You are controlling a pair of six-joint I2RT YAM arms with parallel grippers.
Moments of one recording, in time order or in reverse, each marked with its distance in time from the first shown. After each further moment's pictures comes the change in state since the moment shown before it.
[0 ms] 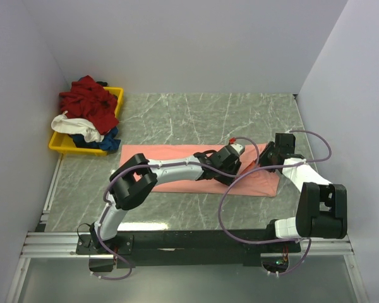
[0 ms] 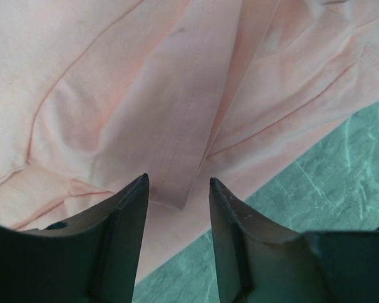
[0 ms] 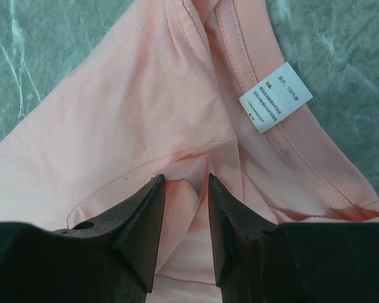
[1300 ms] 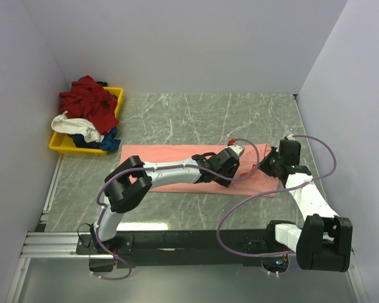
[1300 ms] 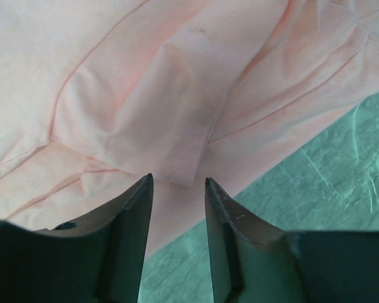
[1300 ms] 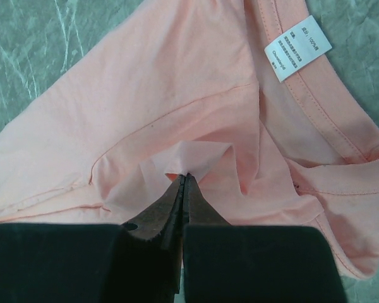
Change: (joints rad) left arm -0.029 -0.056 -0.041 -0.023 -0.084 0.018; right arm 0.000 -0.264 -0.096 -0.070 -0.079 -0.013
